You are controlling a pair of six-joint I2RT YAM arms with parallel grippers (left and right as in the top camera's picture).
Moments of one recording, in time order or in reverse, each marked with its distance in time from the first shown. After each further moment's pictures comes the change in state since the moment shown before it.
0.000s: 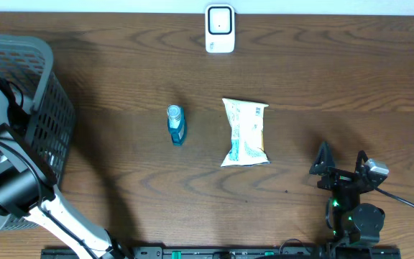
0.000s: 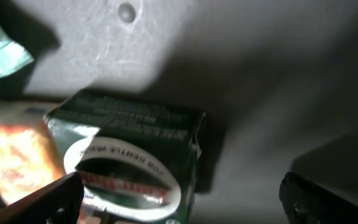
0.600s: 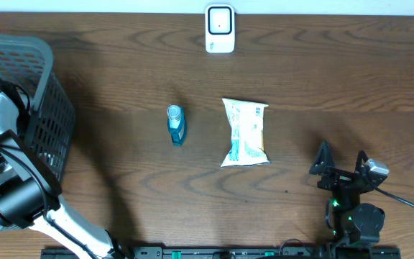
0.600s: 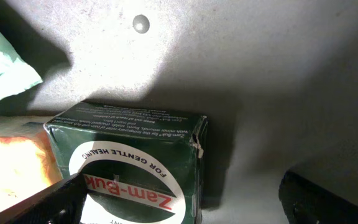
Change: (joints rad) left arm -0.019 -0.097 -0.169 0.162 -0.068 0.004; right arm 0.000 0.000 0.000 0.000 0.000 0.000
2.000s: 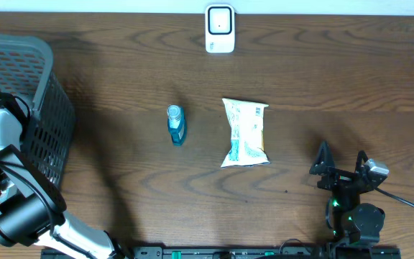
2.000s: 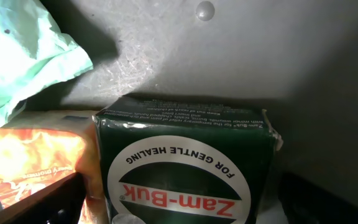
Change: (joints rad) left arm 0.026 -0.139 -0.193 0.135 -0.030 0.004; right arm 0.000 0.000 0.000 0.000 0.000 0.000
